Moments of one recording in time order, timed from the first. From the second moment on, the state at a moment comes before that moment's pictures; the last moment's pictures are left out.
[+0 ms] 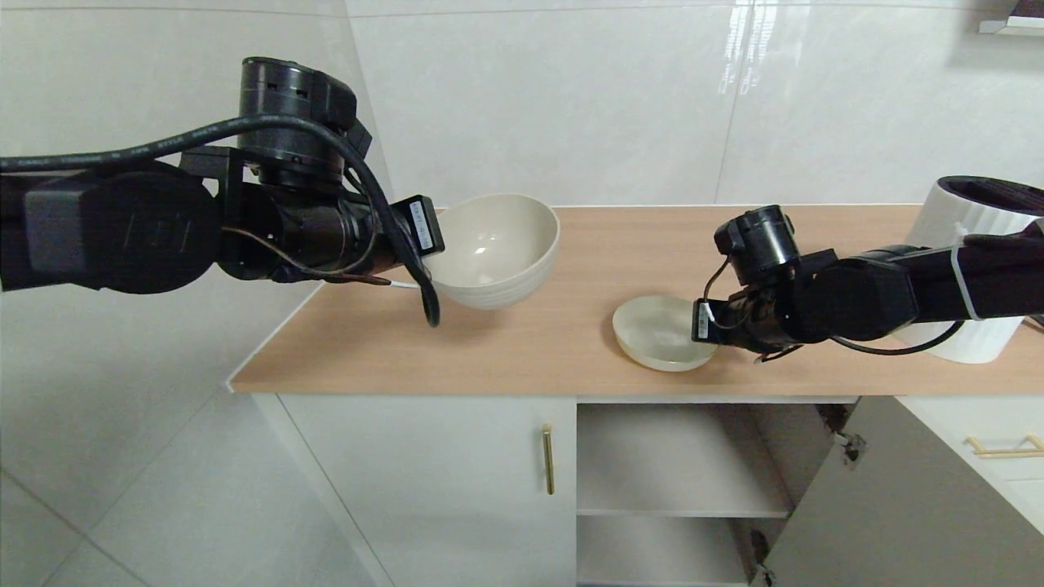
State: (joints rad) left arm -0.43 1.79 -1.49 0.11 0.18 -0.46; right arm 0.43 2.03 -1.47 0.12 -0.33 0.41
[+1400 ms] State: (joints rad) left arm -0.57 1.65 -1.18 0.11 0.18 -0.42; right arm 0.45 1.64 -1.17 0.33 -0.10 0.46
